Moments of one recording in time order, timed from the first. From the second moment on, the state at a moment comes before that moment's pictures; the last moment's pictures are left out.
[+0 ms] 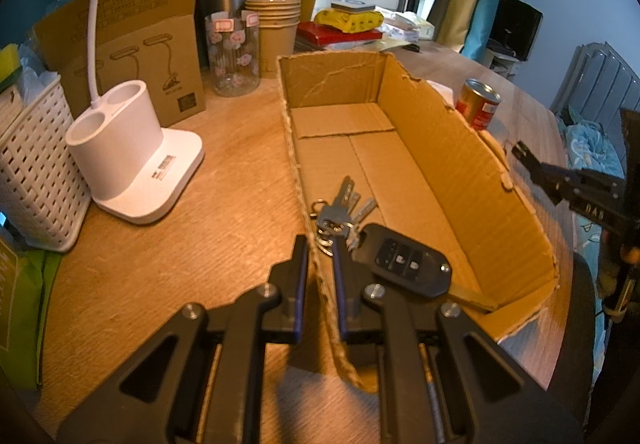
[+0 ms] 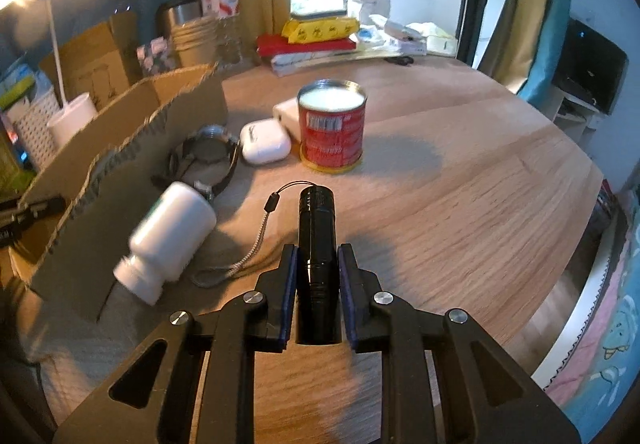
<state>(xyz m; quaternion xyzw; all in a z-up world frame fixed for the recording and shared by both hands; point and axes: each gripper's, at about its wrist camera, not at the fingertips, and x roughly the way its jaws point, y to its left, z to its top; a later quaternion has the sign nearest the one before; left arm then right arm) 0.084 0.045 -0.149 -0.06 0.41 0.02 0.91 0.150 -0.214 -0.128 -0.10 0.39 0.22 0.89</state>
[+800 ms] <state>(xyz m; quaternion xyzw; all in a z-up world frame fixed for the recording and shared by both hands) 0.084 0.051 -0.150 -0.08 0.40 0.01 0.91 0.126 -0.212 -0.058 -0.09 0.31 0.21 0.92</state>
